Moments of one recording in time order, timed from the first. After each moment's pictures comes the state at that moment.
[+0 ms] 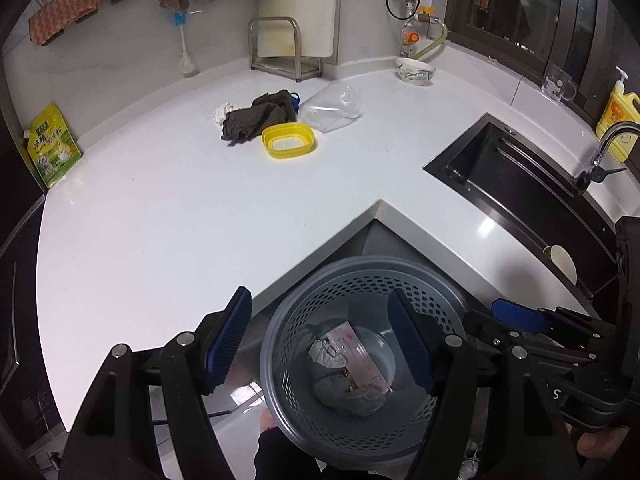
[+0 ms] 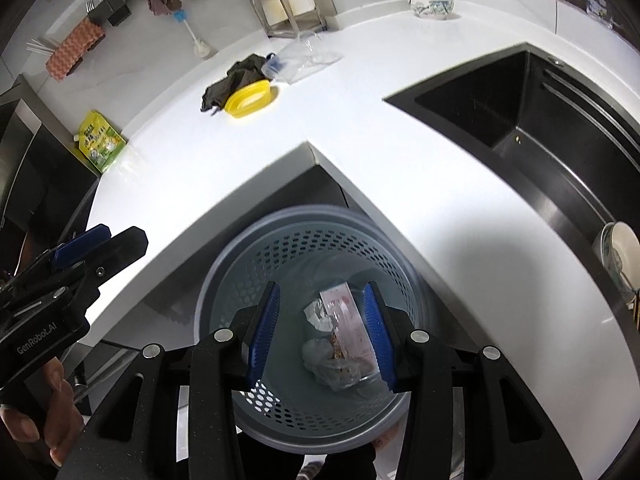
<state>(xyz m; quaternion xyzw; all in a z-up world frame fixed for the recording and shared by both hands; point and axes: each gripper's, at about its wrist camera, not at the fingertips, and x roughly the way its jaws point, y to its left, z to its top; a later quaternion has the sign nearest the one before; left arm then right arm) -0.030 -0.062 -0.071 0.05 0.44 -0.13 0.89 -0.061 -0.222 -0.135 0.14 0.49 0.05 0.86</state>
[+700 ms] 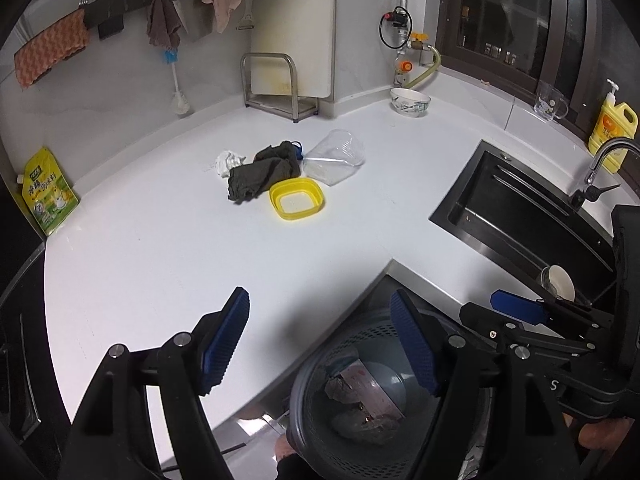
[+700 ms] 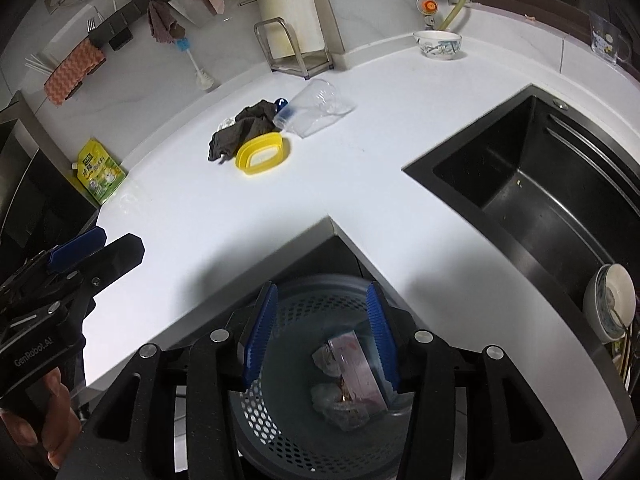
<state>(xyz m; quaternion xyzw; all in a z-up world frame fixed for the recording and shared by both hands) 0.013 -0.047 -0.033 0.07 0.40 -0.15 0.90 -0.016 -0.206 -0.096 0.13 0.45 0.03 0.88</state>
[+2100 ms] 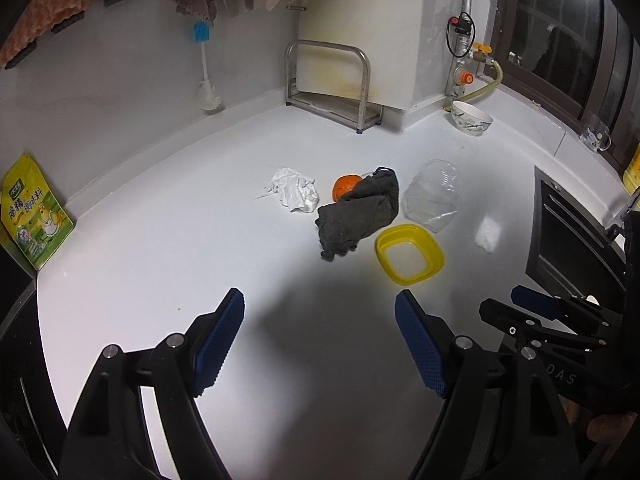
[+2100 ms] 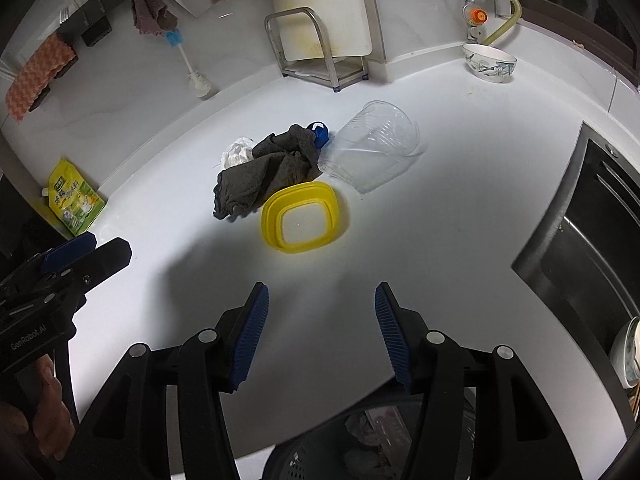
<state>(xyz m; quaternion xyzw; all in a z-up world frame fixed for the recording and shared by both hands) 0.164 0.041 -0.053 0.05 0.42 -0.15 0.89 0.132 -0.136 -0.107 0.12 0.45 0.01 0.88</state>
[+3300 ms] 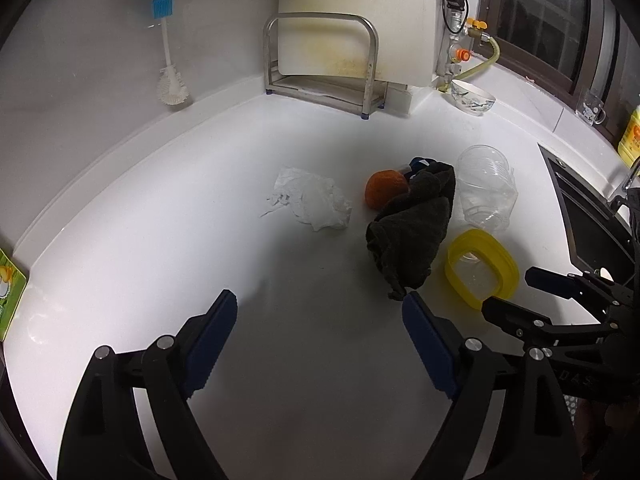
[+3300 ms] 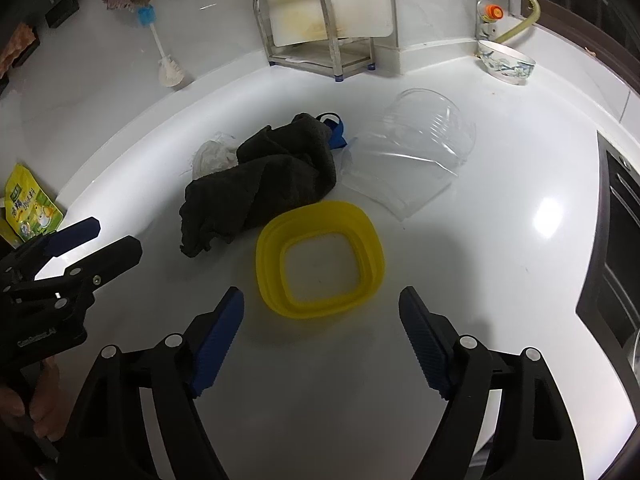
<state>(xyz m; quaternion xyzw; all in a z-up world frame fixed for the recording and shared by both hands) 0.257 0.065 -0.109 0.09 0.42 -0.22 0.88 0.209 -0.104 -0.150 0.10 0.45 -0.04 0.88</state>
